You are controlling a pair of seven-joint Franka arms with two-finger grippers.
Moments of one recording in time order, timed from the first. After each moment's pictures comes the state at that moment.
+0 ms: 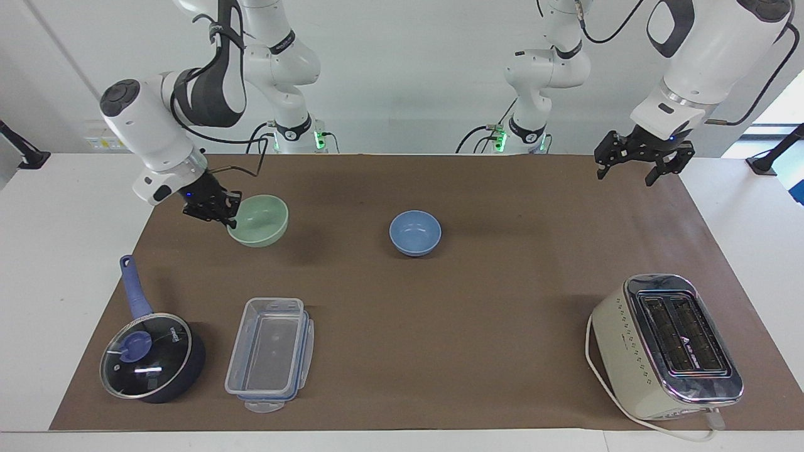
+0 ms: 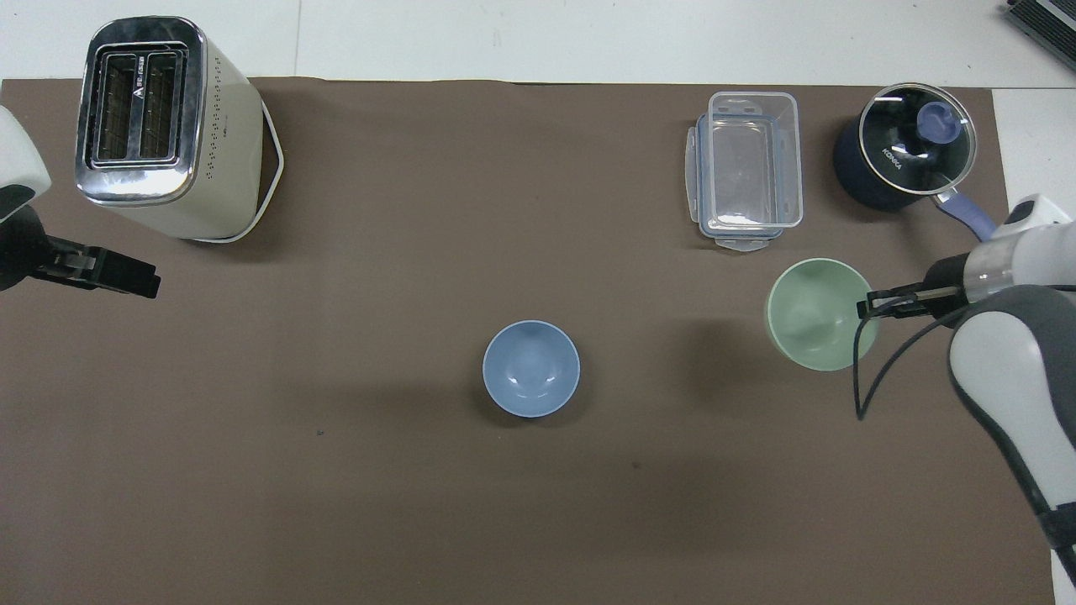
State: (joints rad) left arm -0.09 0.00 0.00 -1.58 -0.02 1.57 0.15; right arm -0.05 -0.01 0.00 -2.02 0.17 2.00 -0.20
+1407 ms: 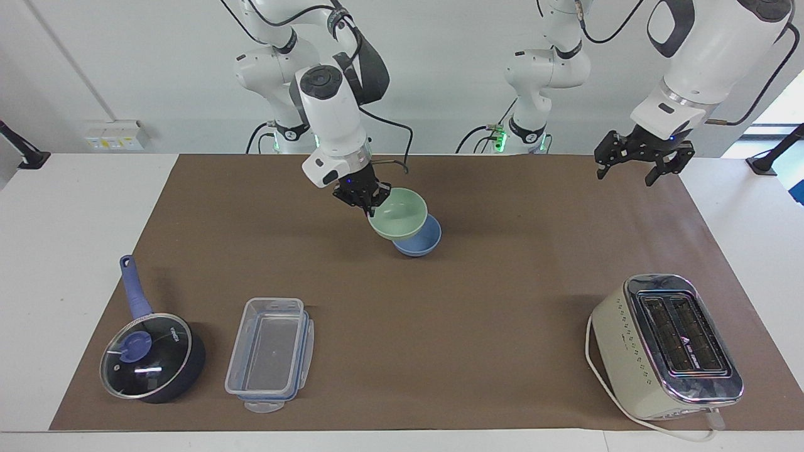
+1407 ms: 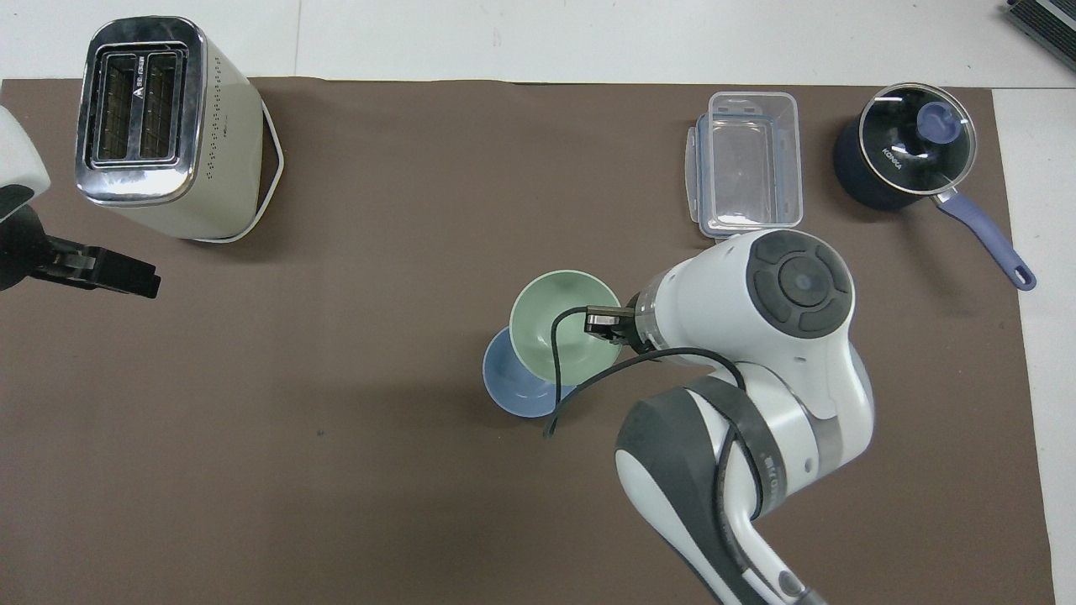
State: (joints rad) left arm -0.09 0.00 0.00 -1.58 -0.02 1.57 0.15; right arm 0.47 0.09 0.01 -1.92 0.16 2.10 0.55
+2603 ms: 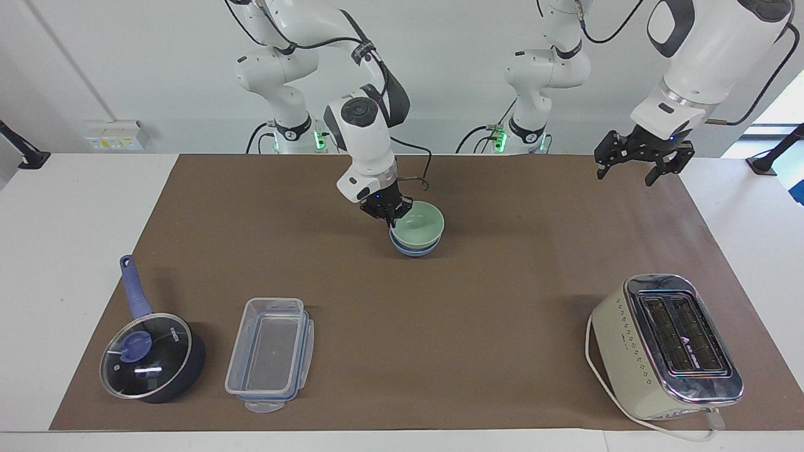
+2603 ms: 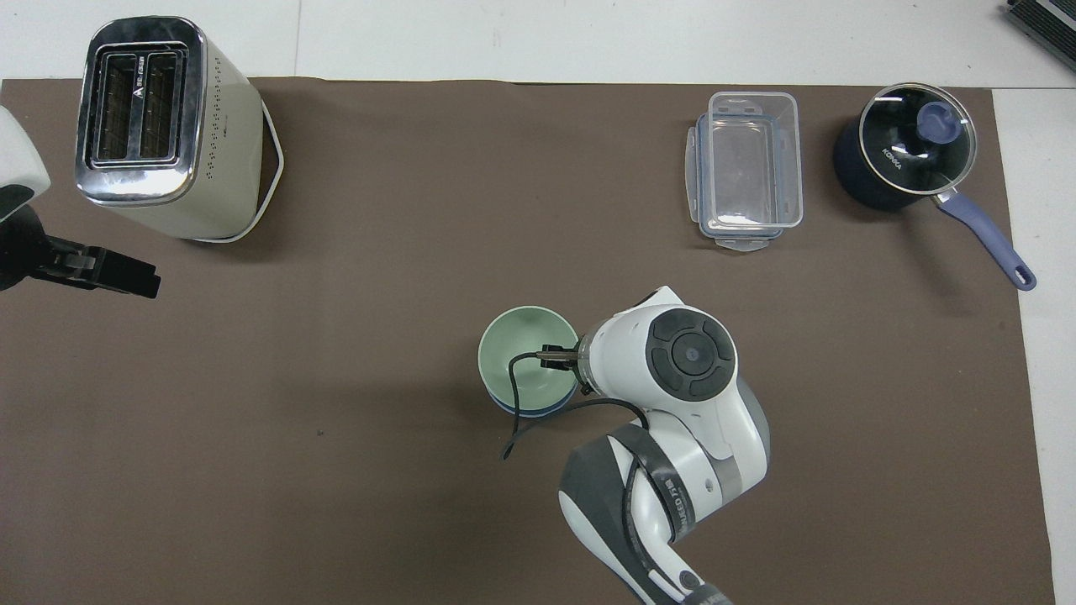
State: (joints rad) left arm -0.09 0.00 0.00 -1.58 -0.02 1.57 0.15; right arm 0.55 0.14 0.01 -2.08 0.16 2.34 0.58
